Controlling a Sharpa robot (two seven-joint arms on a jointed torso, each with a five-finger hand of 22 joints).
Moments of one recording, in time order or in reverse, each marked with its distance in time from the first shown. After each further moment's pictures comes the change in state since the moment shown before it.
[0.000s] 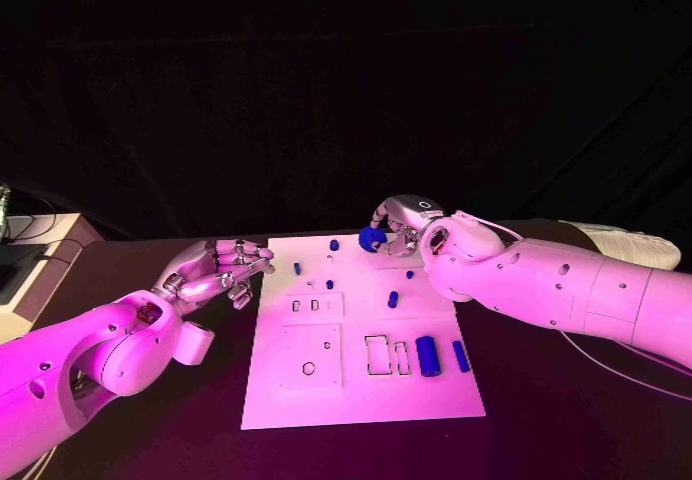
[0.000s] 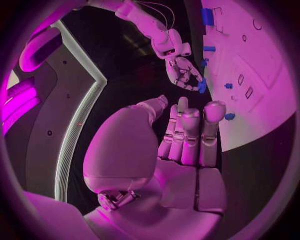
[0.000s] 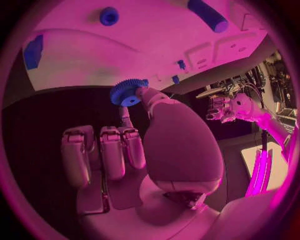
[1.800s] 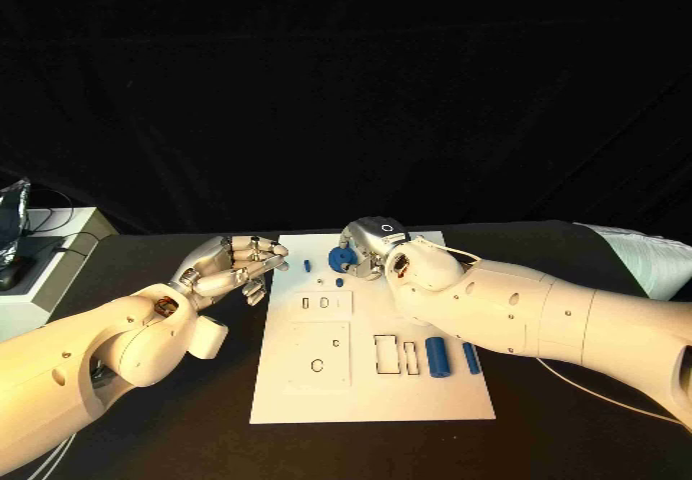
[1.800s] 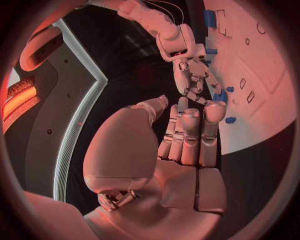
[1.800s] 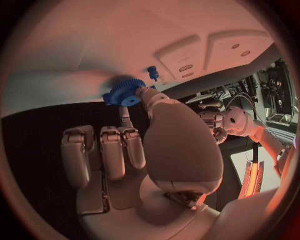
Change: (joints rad) left arm 0.000 0.006 0.000 0.006 0.007 0.007 -0.001; left_hand 0.000 0.000 0.006 -0.006 0.000 0.000 0.000 -0.003 0.000 0.000 0.000 0.000 -0.001 0.000 0.000 0.000 -0.001 0.000 -0.004 -0.004 0.000 0.002; right arm -0.066 0.166 -0.010 -0.066 -0.109 -0.028 -0.026; right_hand 0.000 0.000 0.011 0.000 -0.011 0.000 0.000 -0.001 -0.002 0.000 0.000 0.000 0.000 0.000 0.000 0.000 0.000 0.000 0.000 0.000 0.000 0.000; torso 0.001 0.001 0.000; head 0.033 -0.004
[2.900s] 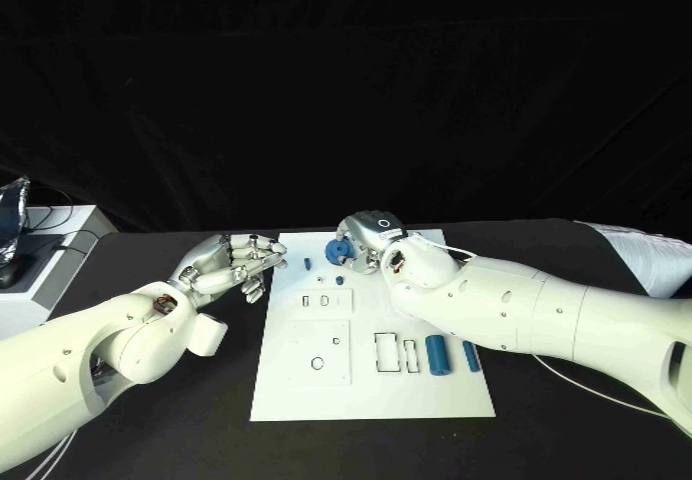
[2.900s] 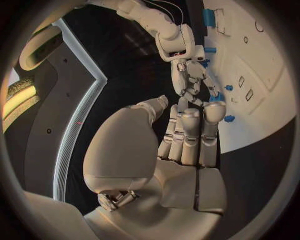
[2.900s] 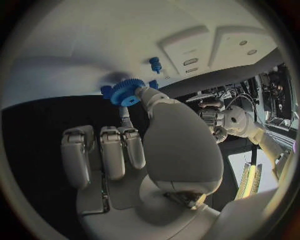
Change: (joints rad) left arm 0.000 0.004 0.000 -0.012 0.004 0.004 -0.001; left_hand 0.000 0.000 0.000 0.000 0.000 0.000 0.000 0.000 0.000 0.000 0.000 0.000 0.000 0.000 0.000 0.000 0.000 0.000 0.000 0.000 0.000 0.000; right arm 0.000 0.027 0.000 -0.032 -0.025 -0.042 -0.004; right_hand 0.004 -0.004 0.007 -0.007 -0.004 0.000 0.000 -0.001 0.000 0.000 0.000 0.000 -0.001 0.000 0.000 0.000 0.000 0.000 0.000 0.000 0.004 0.000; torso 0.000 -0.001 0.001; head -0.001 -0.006
